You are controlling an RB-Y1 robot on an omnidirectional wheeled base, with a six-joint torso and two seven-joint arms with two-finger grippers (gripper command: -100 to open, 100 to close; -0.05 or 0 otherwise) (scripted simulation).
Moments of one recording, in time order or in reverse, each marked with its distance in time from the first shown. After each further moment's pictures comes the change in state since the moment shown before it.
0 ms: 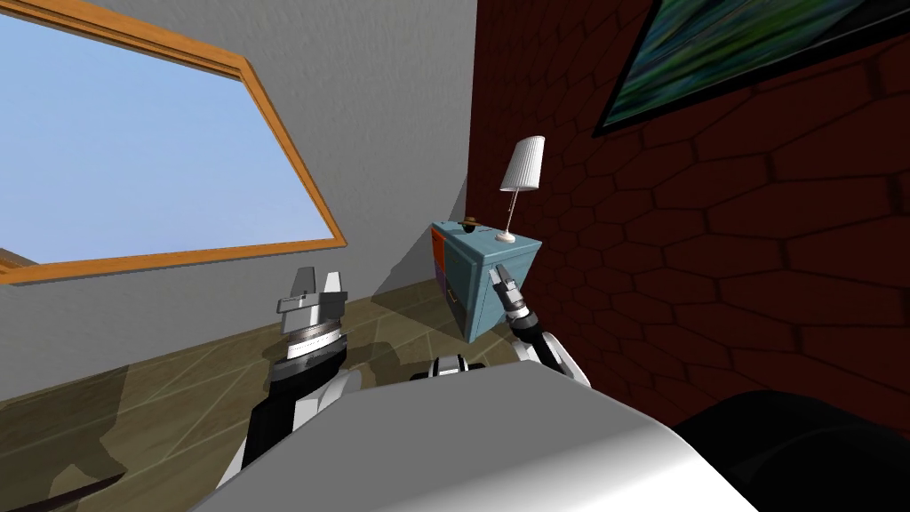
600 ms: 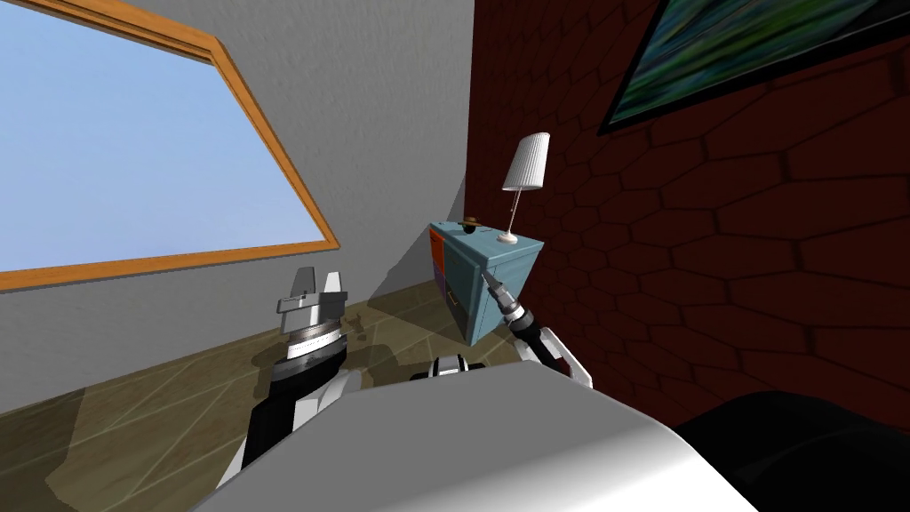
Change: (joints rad) left arm 0.000 0.000 0.000 0.000 0.000 0.000 0.000; right arm -0.037 -0.098 0.014 0.031 0.175 -0.044 -0.017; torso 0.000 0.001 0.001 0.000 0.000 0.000
